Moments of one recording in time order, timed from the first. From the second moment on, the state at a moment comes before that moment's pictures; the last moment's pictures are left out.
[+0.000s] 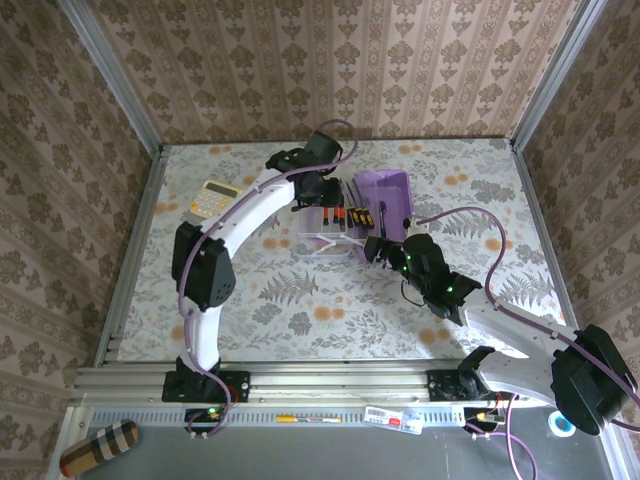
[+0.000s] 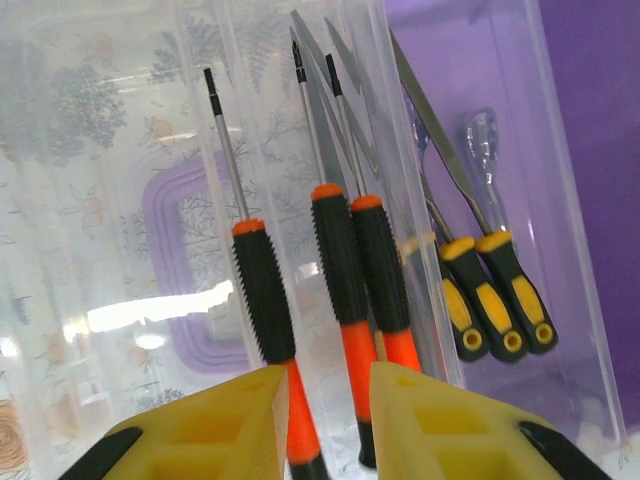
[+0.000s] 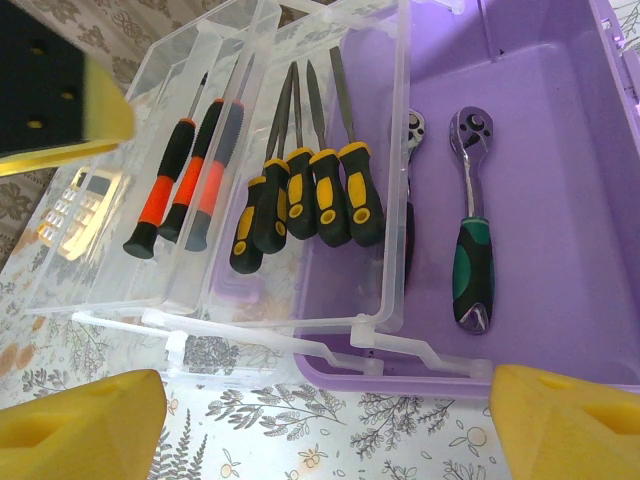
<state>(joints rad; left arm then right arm) -0.68 1.98 1.88 -0.92 0.00 -0.43 0.61 1.09 0.53 0.09 0.23 0.66</state>
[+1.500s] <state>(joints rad) -0.37 1.76 1.12 -0.36 0.38 -0.45 0.59 1.10 0.53 0.06 0.26 0.66</state>
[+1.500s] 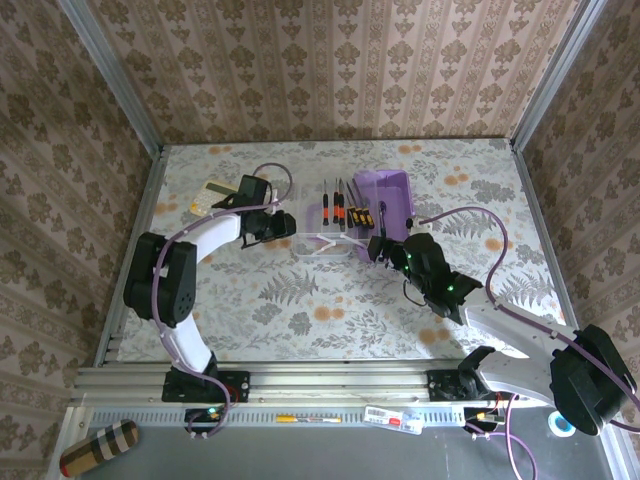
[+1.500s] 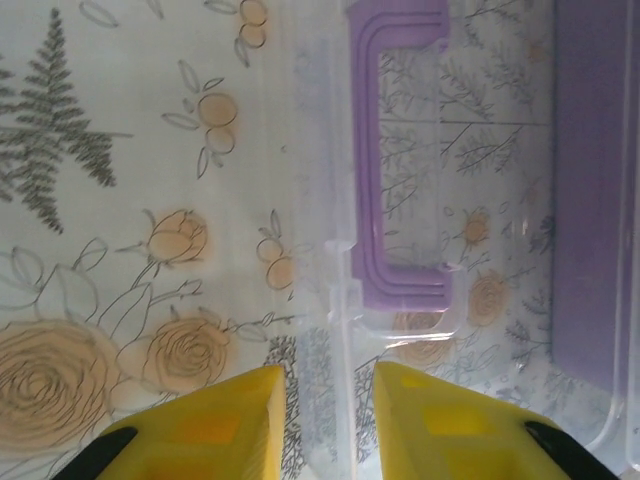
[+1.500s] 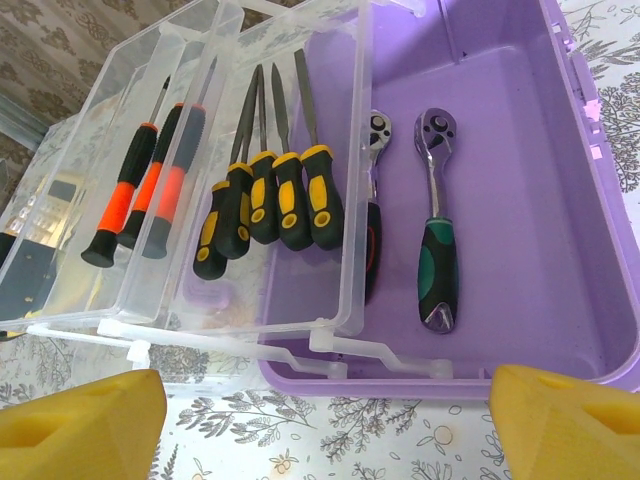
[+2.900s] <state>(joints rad) -0.37 1.78 1.26 -0.60 0.21 -0.28 0.21 1.46 0.76 -0.19 0.02 0.68</state>
